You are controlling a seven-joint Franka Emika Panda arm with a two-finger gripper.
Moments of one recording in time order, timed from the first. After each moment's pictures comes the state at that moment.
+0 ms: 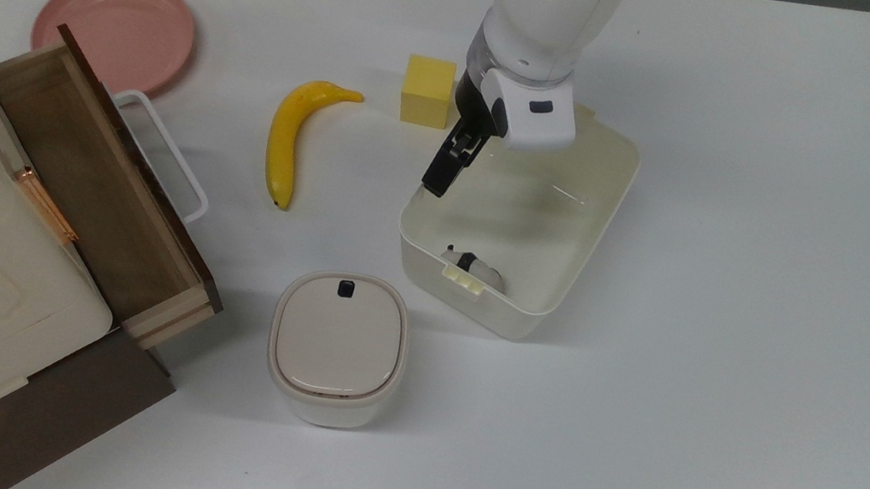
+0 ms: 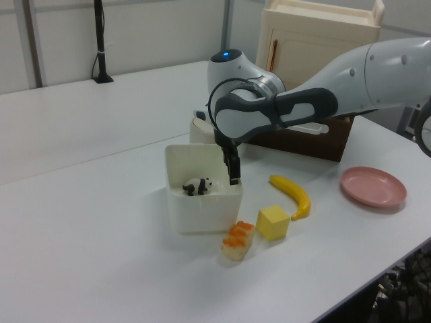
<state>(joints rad) 0.20 0.29 0.05 -1.77 -0.26 2.03 -0.77</state>
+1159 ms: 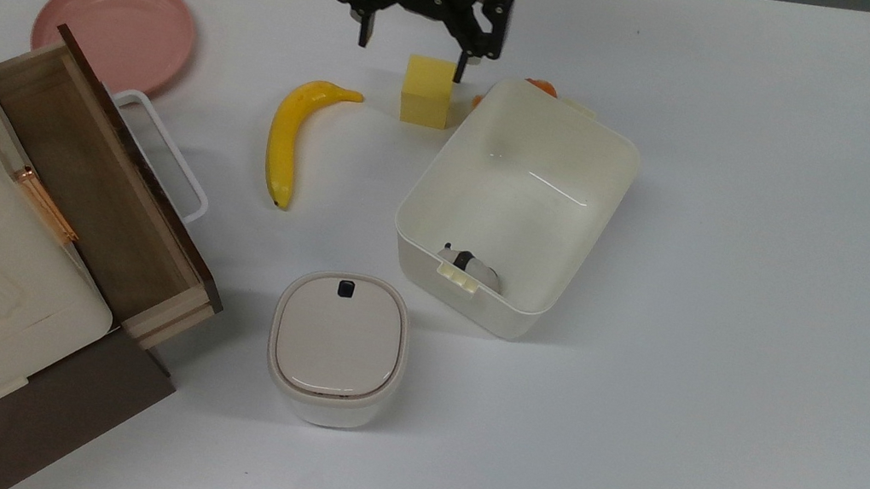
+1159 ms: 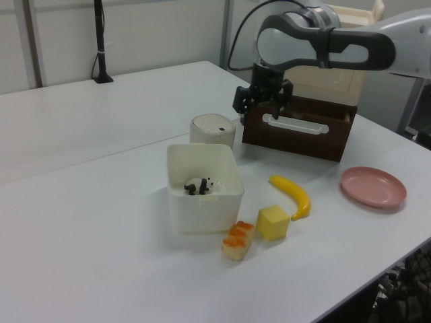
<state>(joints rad) 0.08 0.06 0.04 -1.70 -0.13 1.88 0.34</state>
